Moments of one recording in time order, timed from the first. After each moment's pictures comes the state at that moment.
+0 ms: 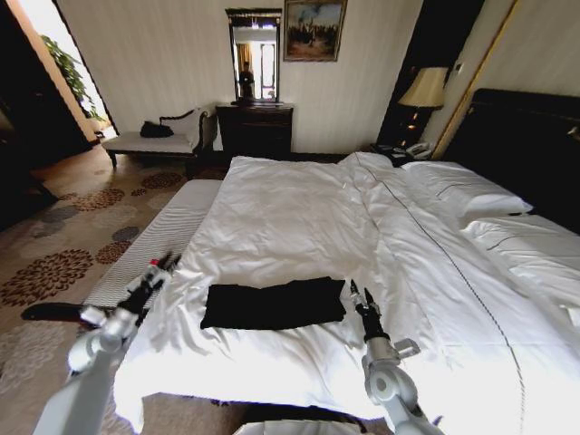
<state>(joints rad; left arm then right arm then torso) 1.21 -1.10 -0.86 -1.86 -0.94 0.15 0.31 -1.55 1.30 0.46 1.96 0.82 0.10 0.25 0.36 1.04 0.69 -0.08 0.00</state>
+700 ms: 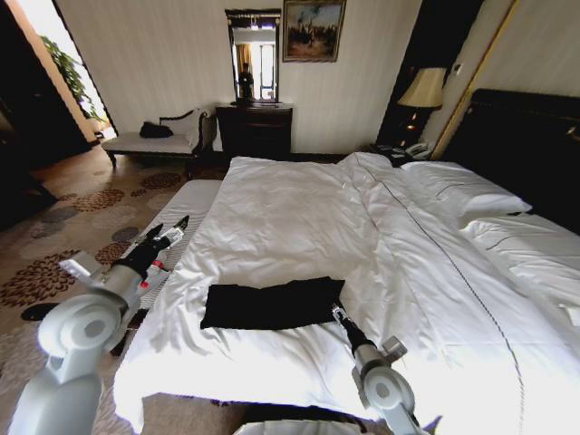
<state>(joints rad) 1.28 -1.09 -0.88 -2.35 -1.12 0.56 -0.24 -1.54 1.35 0.42 2.03 1.16 -0.12 0.40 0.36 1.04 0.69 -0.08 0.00</state>
